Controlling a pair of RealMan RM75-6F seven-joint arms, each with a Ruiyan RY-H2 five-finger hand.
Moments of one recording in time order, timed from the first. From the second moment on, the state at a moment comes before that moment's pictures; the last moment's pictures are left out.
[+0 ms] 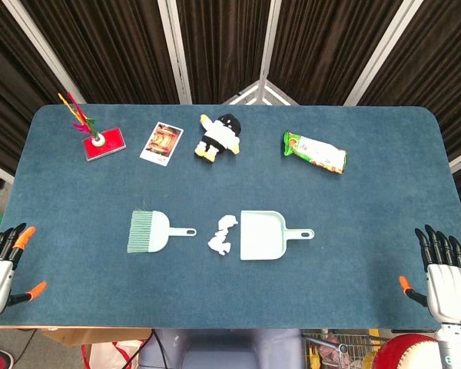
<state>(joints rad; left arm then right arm) -0.03 -1.09 0.01 -1.74 1.53 1.49 0.09 0.01 -1.16 0.07 -1.71 -1.47 1.54 -0.21</state>
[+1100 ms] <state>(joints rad) -0.03 -1.09 0.01 -1.74 1.53 1.49 0.10 0.11 -1.18 0.13 -1.74 -1.42 1.42 -0.24</state>
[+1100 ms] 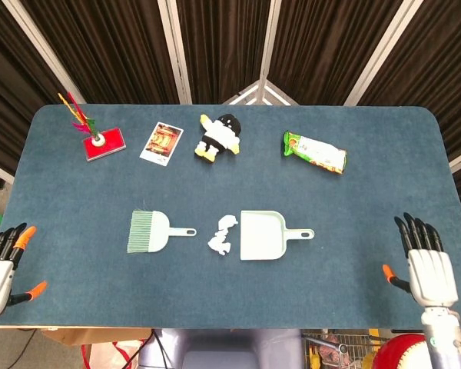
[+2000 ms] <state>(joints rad) -0.05 -1.08 0.01 -1.76 1.50 1.44 0.09 0.46 -1.55 0.23 -1.66 -1.04 1.16 -0.66</state>
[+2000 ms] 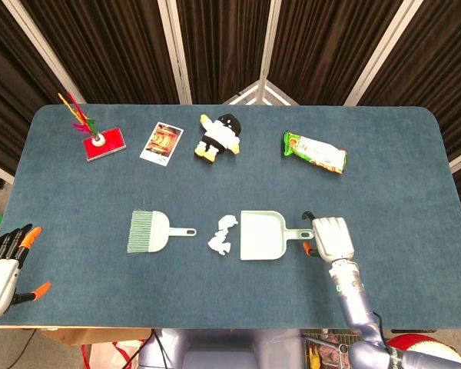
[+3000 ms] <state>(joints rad) -0.06 -1.07 0.00 -1.80 1.46 1.42 0.06 0.53 -1.65 0.18 -1.53 -0.97 1.16 -0.67</state>
